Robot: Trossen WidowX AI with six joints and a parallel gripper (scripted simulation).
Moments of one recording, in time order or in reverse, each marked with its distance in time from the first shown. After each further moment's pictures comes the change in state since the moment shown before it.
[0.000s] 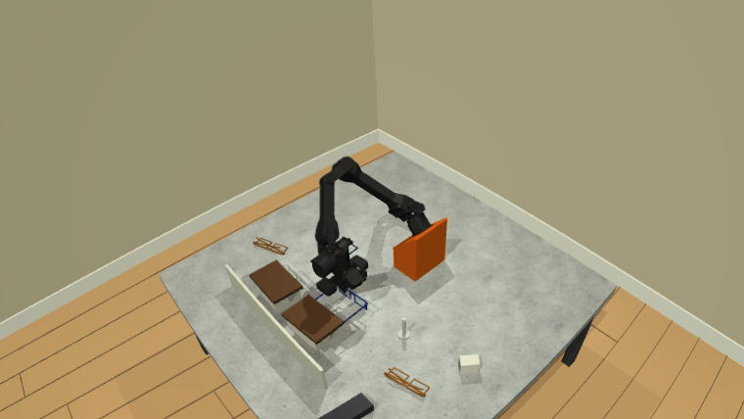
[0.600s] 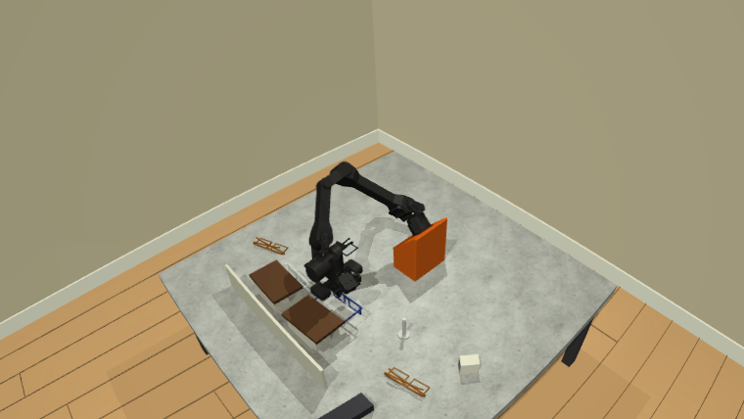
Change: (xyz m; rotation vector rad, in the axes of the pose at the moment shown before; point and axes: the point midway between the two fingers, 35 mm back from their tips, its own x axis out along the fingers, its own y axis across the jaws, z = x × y) arm 0.001 -0.027 -0.001 0.002 0.002 -0.001
